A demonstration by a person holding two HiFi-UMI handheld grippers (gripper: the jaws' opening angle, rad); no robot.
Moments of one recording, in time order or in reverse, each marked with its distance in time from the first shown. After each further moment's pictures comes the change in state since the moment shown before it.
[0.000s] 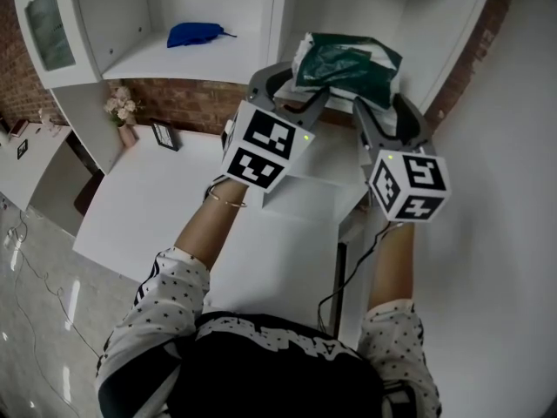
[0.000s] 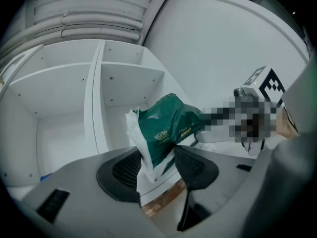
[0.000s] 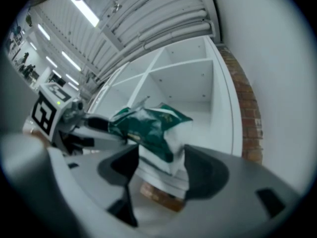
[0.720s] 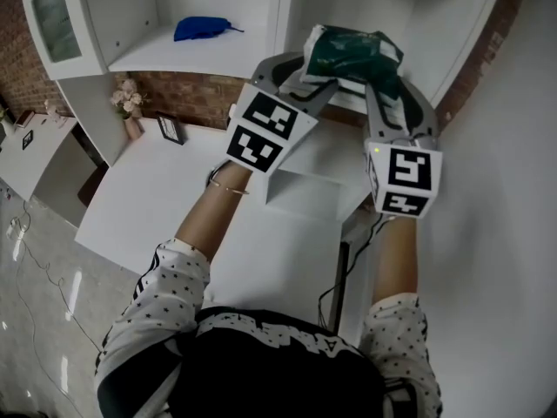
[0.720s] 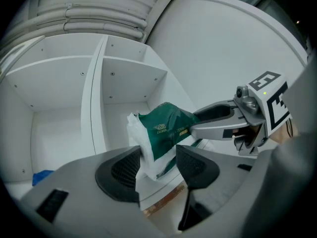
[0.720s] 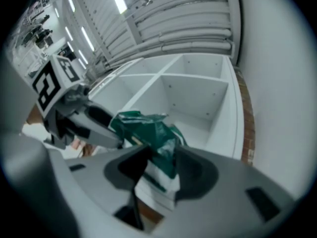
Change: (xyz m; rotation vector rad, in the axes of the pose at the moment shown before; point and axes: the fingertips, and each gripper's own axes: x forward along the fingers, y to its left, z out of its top) left arm 0.010 0.002 0.000 -0.045 0.005 -0.039; right arm 0.008 0.000 0.021 -0.272 -0.049 -0.093
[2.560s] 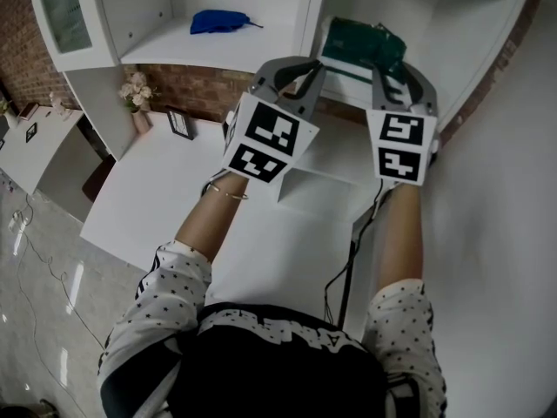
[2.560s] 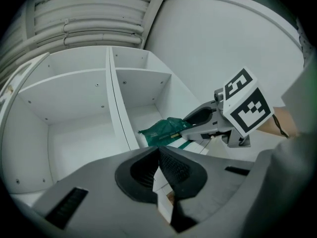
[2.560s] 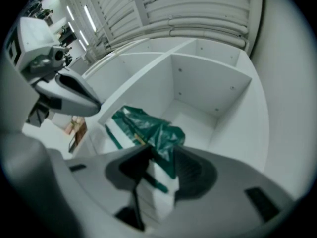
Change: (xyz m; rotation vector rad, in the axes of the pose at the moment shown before) left arm -0.035 0.037 -0.004 0.096 -0.024 0.103; right arm 0.057 0.014 -0.009 -0.107 0.152 -0.052
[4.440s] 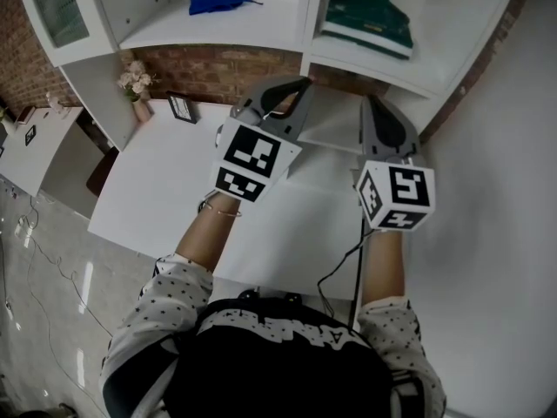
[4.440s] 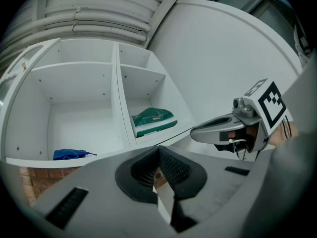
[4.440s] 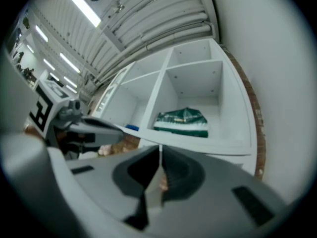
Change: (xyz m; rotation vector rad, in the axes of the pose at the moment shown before) left arm -0.062 -0.036 -0.041 -0.116 0.023 -0.091; right arm -0.095 0.082 -0.026 0.408 -0.106 0.152
